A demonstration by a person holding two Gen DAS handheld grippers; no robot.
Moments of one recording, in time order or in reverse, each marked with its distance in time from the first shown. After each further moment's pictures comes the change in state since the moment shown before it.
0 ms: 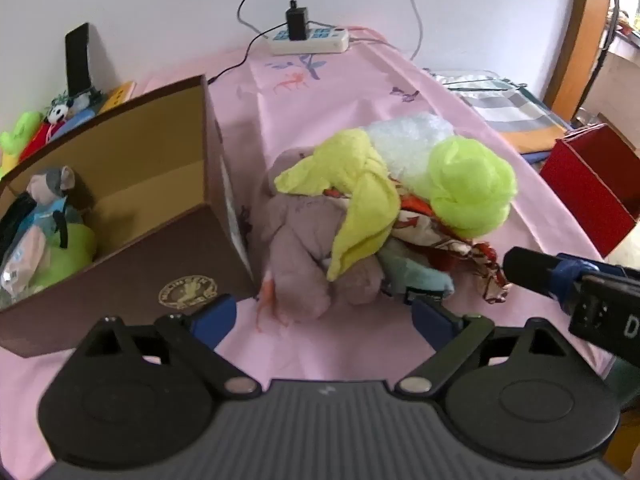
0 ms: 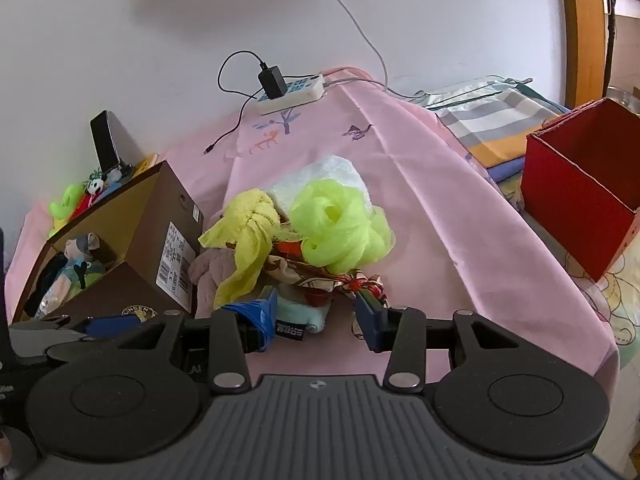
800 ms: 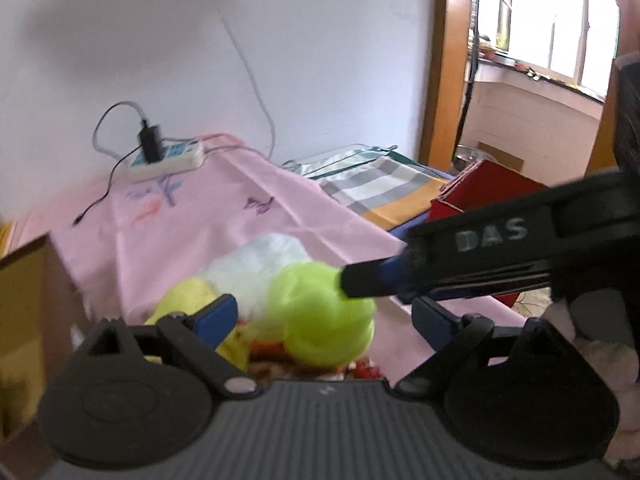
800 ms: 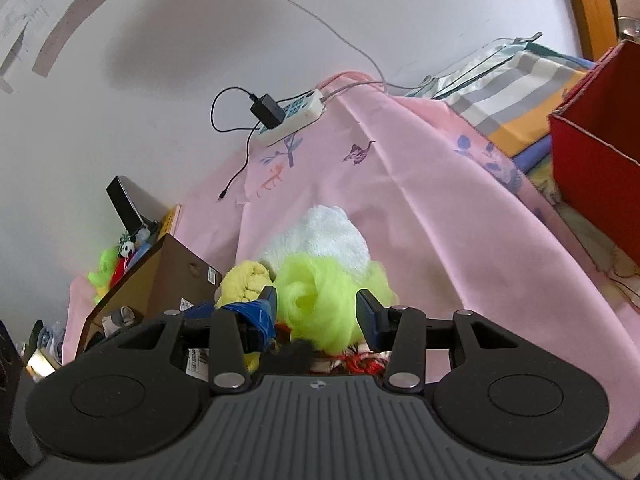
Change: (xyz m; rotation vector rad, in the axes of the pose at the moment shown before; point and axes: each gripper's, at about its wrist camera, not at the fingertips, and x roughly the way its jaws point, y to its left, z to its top) left arm 0.019 -0.059 0.038 0.201 -0.278 -0.345; right arm 0.041 -0.054 0.052 0.181 0.017 0.156
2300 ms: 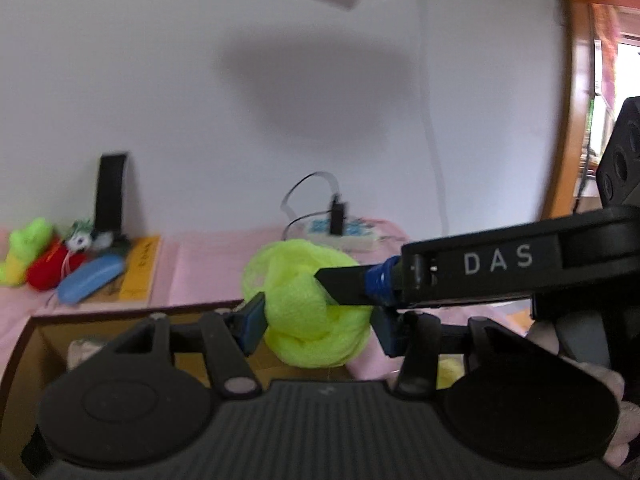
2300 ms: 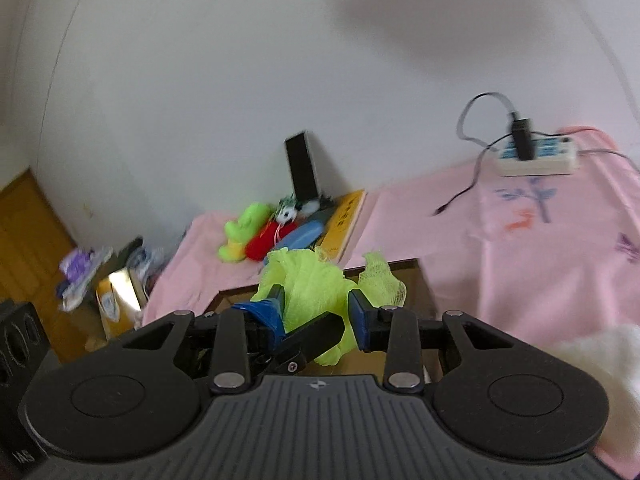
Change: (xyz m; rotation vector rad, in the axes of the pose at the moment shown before) left arm -0.121 0.182 0.008 -0.199 -0.247 0.303; right arm 0.091 0.196 0.020 -0.414 0.048 0.412
